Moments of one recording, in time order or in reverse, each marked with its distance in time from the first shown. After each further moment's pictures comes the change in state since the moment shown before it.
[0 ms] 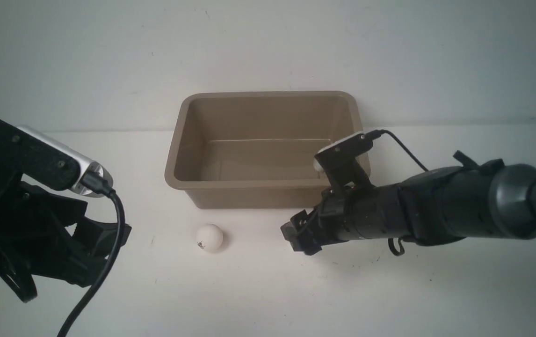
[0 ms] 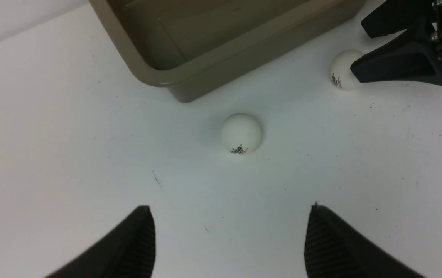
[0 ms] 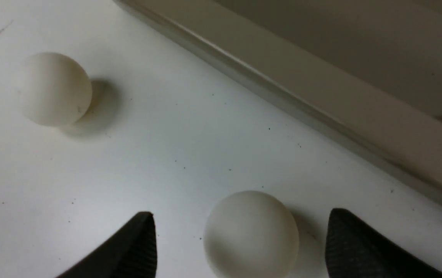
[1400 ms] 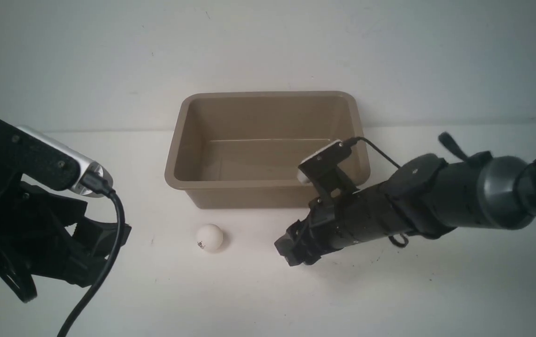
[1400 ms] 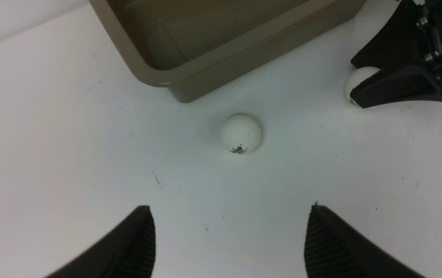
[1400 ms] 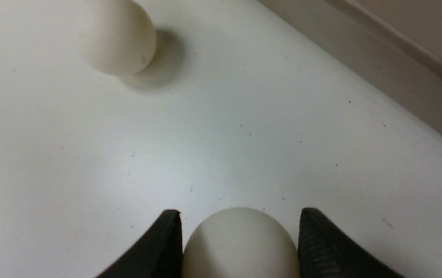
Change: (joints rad) right arm 0.000 0.012 -0.059 -0.512 0.156 0.415; left arm 0.000 0.000 0.000 0.000 0.000 0.000
